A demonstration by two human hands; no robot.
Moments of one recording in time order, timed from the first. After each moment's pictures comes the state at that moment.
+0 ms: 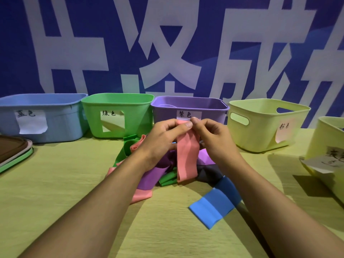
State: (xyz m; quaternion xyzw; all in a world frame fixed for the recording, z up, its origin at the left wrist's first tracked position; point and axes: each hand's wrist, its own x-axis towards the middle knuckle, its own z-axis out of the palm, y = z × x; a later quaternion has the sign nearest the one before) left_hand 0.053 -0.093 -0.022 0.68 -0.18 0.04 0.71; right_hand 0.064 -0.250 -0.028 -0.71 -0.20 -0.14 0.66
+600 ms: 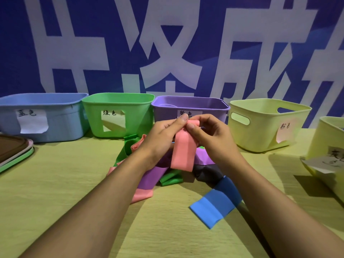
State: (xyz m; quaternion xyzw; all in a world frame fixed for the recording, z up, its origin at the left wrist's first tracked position) left_hand 0.051 -0.096 -0.019 0.66 -0.16 0.04 0.73; right_hand 0.066 -0.251 -0.031 -0.70 -0.23 -0.15 0.66
